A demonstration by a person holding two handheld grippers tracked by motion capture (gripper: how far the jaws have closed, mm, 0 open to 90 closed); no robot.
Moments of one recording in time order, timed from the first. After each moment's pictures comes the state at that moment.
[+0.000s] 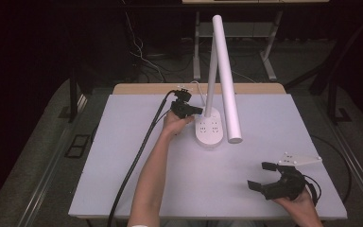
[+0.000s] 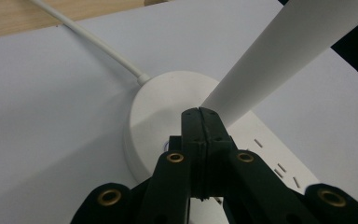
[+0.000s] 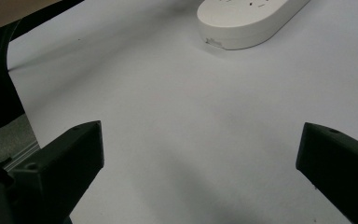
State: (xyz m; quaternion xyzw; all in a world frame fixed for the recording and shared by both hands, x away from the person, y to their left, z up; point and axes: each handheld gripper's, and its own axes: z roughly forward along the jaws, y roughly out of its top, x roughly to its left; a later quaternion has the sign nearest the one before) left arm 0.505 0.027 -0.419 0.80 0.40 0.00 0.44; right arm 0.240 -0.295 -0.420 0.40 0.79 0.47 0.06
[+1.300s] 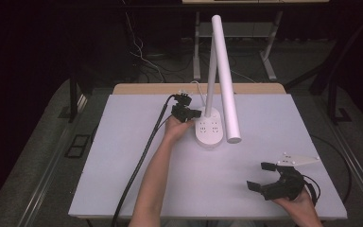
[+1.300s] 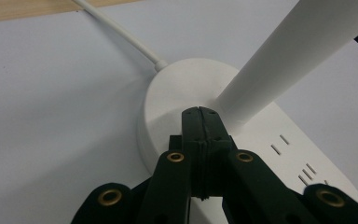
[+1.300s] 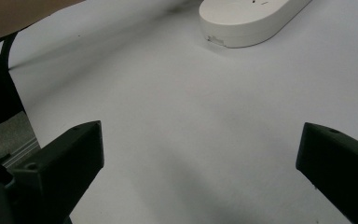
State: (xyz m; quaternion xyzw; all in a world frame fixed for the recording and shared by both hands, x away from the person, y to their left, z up) left arm 0.496 0.024 -0.432 0.79 0.43 0.04 0.43; right arm 0.240 -0.293 -0.420 0.39 0.79 0.47 0.06
